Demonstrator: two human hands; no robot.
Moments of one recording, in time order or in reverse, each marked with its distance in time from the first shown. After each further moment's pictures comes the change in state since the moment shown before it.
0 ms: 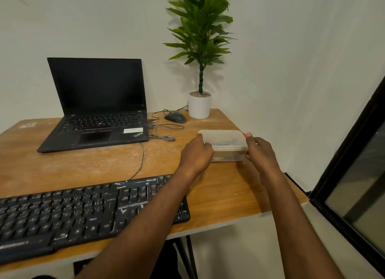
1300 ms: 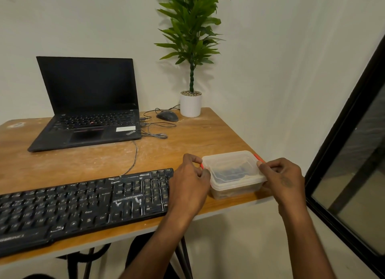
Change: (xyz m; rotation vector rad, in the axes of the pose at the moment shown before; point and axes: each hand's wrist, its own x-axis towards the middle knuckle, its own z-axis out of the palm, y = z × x) left_hand -0.107 0.002 0.010 -0.085 0.149 -0.027; right_hand -0.093 0.029 -0.064 0.025 0.256 -0.032
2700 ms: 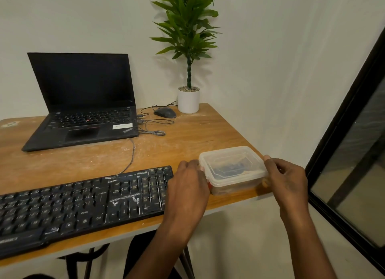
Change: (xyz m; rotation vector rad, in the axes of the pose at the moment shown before) left_hand -0.011 -0.004 0.000 0.314 -0.005 0.119; right_hand -0.011 0.002 -0.002 0.041 0.046 -0.055
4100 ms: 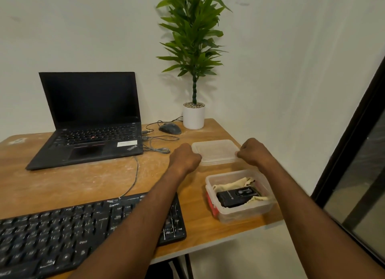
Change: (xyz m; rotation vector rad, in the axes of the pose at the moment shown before) left_hand 0.171 -0.032 0.014 -0.092 -0.174 -0.191; right_hand 0.138 -0.041 0.105 -0.608 -0.485 0.004
